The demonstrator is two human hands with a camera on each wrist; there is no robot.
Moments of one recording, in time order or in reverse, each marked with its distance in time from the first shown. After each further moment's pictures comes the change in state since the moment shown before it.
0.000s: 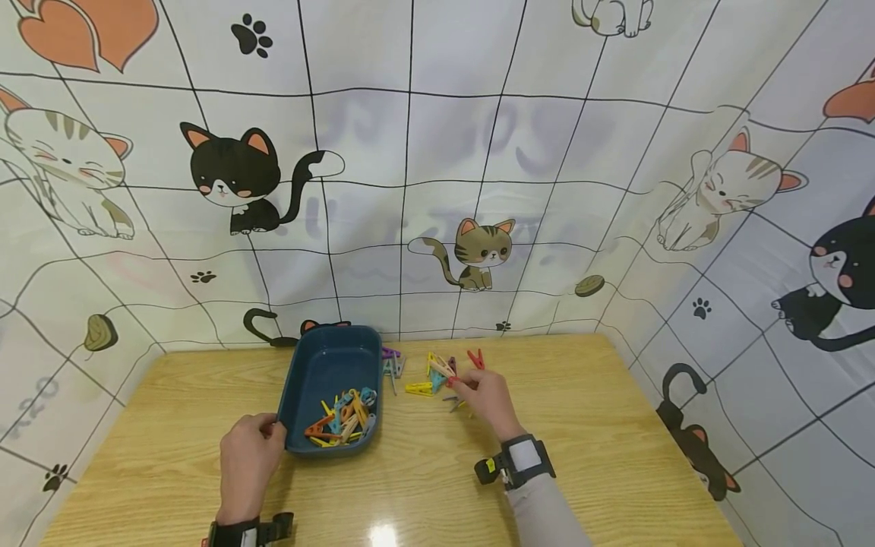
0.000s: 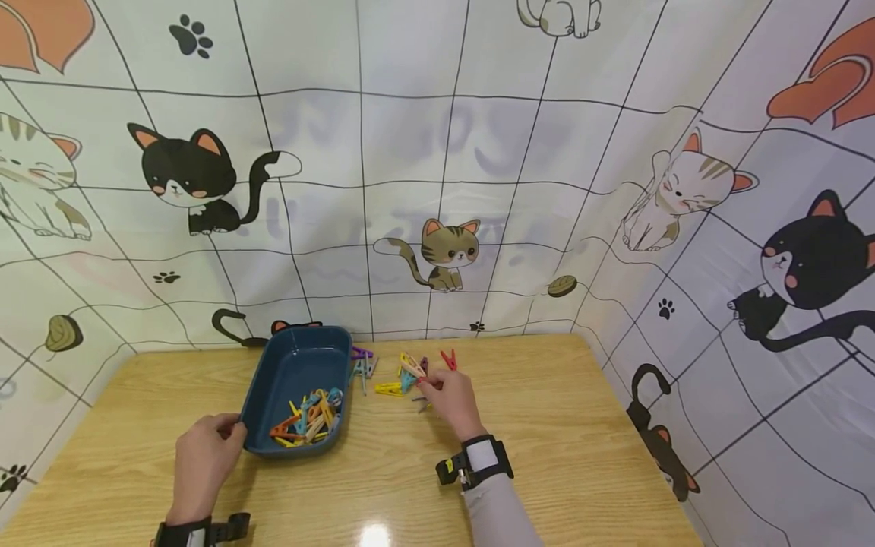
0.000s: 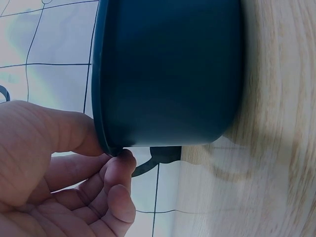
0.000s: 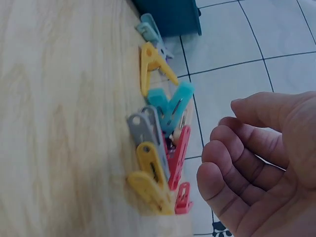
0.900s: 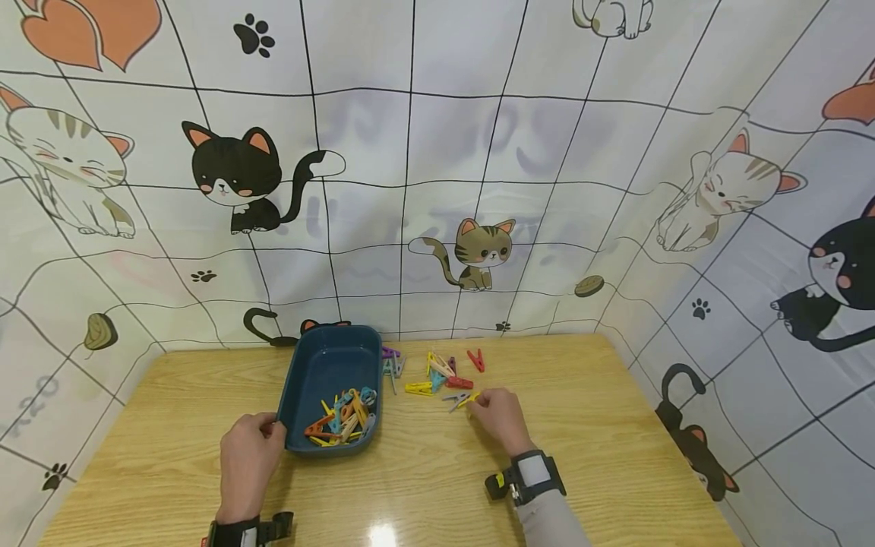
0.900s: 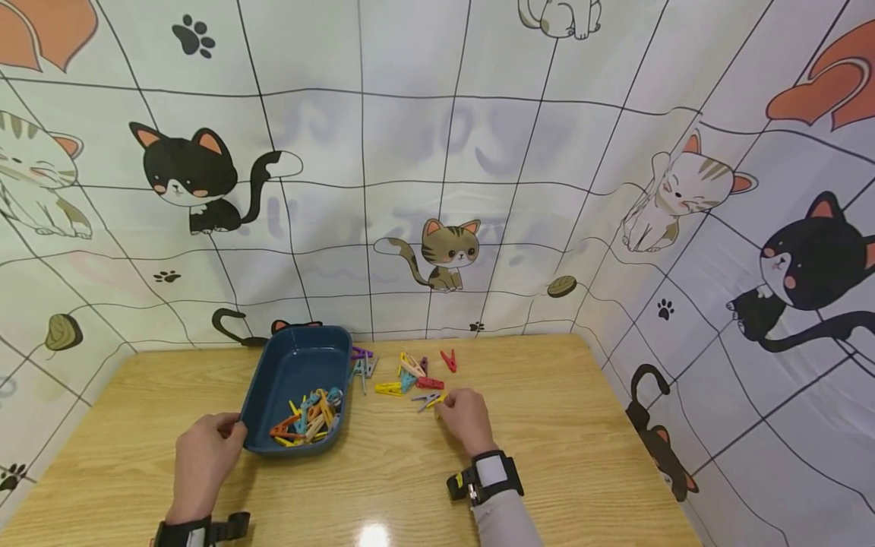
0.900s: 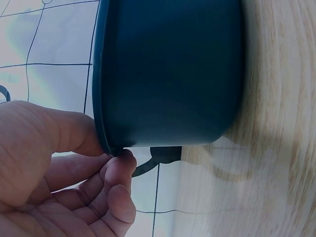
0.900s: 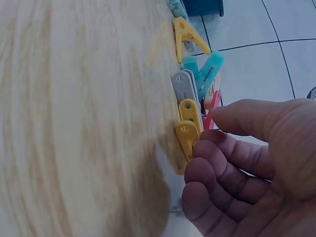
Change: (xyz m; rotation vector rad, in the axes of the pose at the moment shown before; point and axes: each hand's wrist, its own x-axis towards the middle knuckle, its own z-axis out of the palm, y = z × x) left_hand 0.000 -0.001 0.000 -0.027 -0.027 -0.014; right_hand -0.020 0.024 -0.005 -0.143 -0.016 0.101
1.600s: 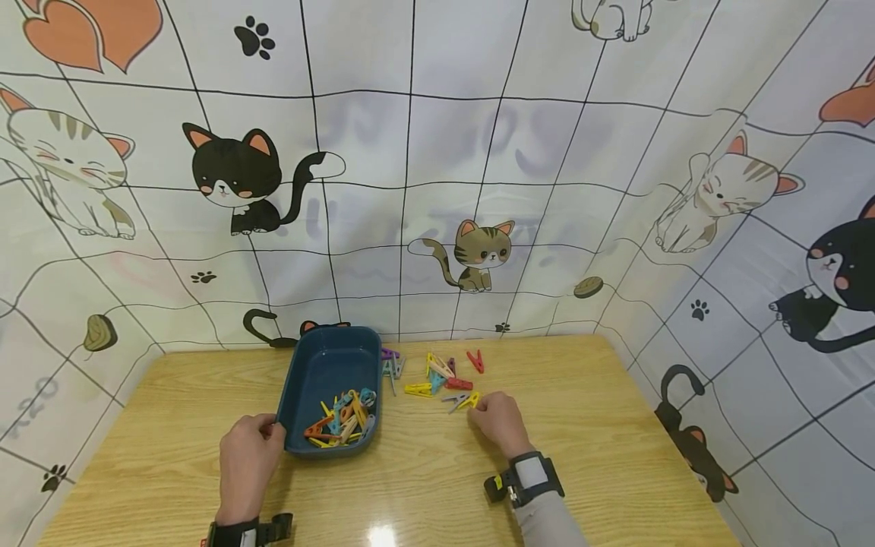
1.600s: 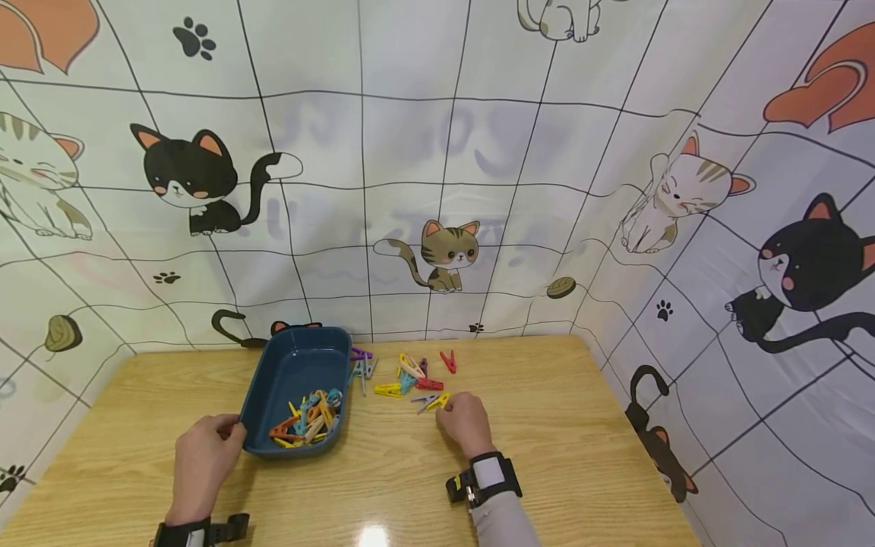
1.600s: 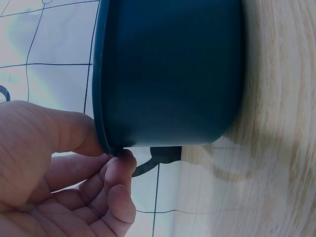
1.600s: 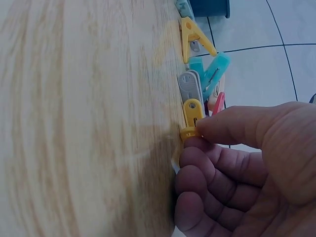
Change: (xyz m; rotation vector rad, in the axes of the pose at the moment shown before) left_hand 0.000 0.001 0.000 -0.003 -0.005 -0.010; right_hand -0.007 -0.003 -0.001 -0.048 -0.056 0.049
